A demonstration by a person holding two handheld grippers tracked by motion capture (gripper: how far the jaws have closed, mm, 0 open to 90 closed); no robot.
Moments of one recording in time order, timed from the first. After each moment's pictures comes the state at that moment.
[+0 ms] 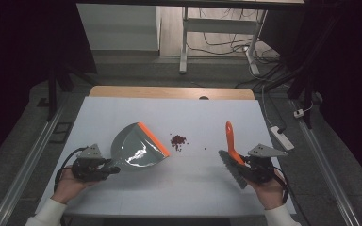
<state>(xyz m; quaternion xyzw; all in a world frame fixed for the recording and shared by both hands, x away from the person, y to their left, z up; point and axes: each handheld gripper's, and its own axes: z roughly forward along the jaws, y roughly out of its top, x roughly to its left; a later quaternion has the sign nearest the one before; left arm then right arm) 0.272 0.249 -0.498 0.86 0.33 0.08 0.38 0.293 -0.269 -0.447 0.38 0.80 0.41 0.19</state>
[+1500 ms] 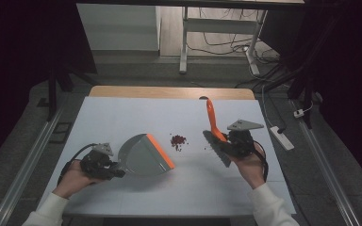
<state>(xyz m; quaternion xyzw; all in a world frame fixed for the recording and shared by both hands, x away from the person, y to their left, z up) 0.297 0.229 -0.493 0.89 0.32 -0.01 0.31 0.351 -0.212 -0.419 0.36 0.82 0.41 0.19</state>
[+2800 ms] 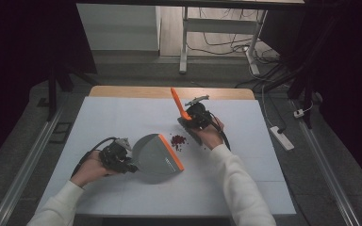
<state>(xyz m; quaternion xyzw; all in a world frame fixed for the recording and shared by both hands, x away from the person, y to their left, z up) 0.330 0.190 -0.500 0.92 0.29 -0.02 0.26 0.474 -0.104 -0.464 0.36 0.86 0.31 0.16</state>
